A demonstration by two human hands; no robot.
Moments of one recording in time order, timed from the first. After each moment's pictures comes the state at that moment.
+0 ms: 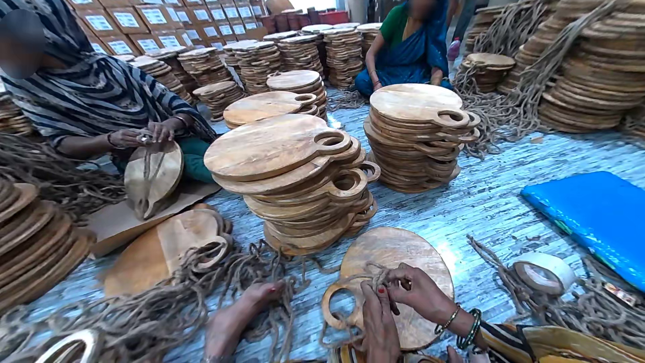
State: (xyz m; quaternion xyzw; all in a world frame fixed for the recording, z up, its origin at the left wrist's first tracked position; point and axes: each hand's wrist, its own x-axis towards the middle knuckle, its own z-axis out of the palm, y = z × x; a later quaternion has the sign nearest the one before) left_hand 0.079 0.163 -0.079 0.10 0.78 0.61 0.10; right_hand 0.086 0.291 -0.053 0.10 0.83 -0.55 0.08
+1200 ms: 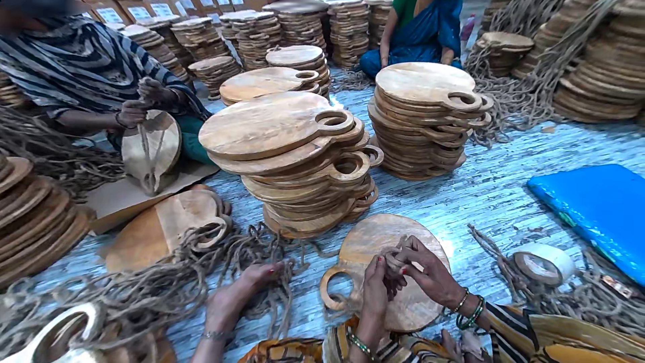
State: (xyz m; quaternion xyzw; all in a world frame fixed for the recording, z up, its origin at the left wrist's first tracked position) left_hand 0.054 0.173 -0.068 0.00 0.58 0.76 0.30; right_hand 0.094 0.304 -0.089 -0.03 0.84 -0.51 -0.19
